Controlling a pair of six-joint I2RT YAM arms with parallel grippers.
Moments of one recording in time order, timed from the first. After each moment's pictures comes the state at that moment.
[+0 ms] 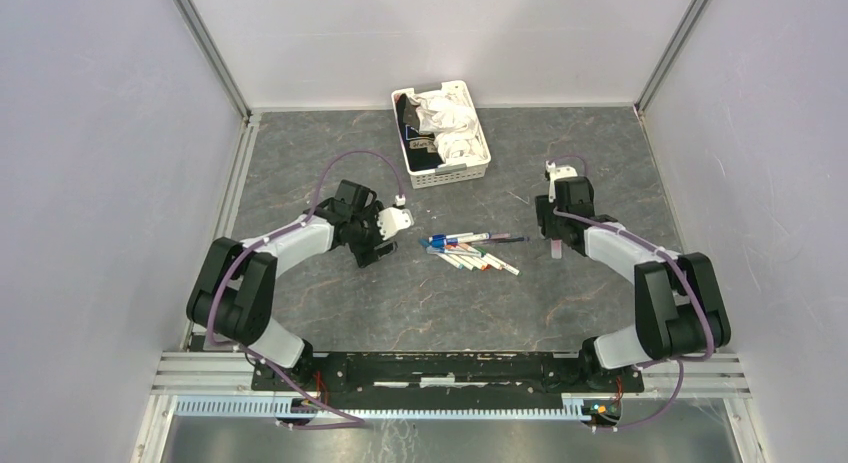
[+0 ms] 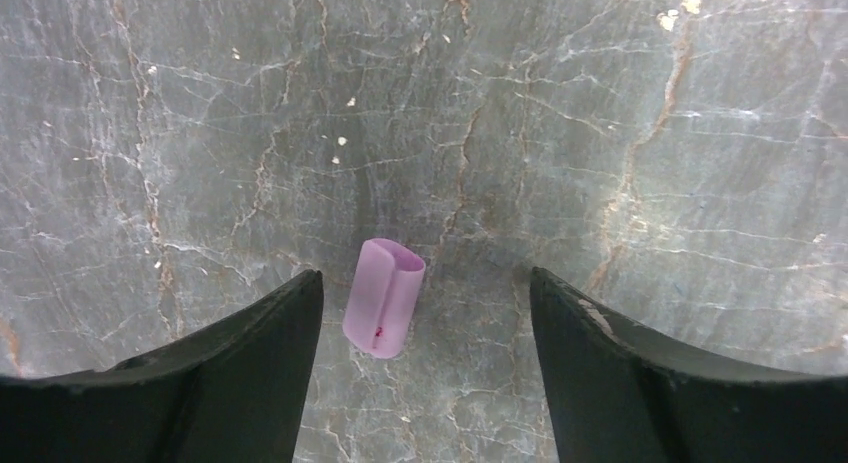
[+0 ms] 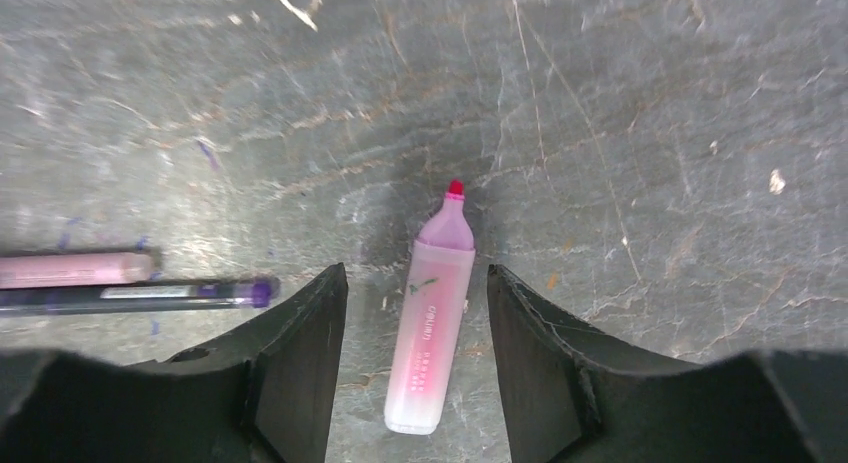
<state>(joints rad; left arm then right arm) -0.39 1.55 0.81 -0.32 0.25 0.83 0.19 1.47 0.69 -0.08 0.17 0.02</state>
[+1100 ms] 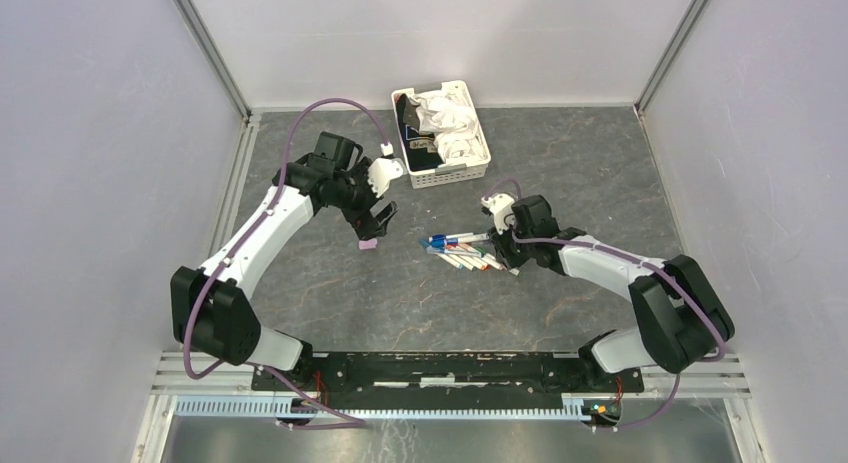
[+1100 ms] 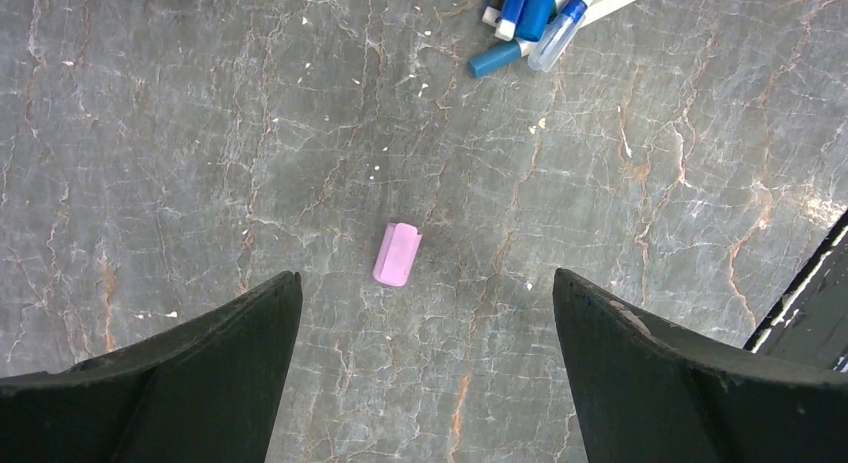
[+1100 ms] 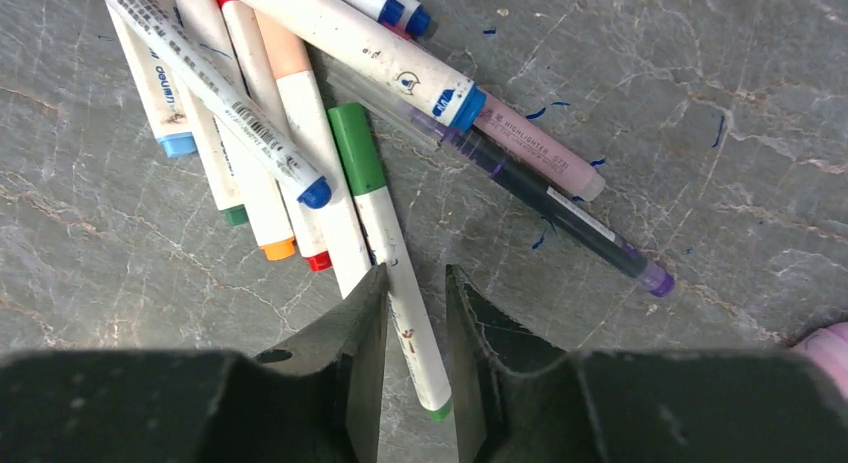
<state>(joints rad) -0.36 1.44 1.24 -0.82 0.40 0.64 0.50 1.41 0.66 -0.14 -0.15 -0.15</state>
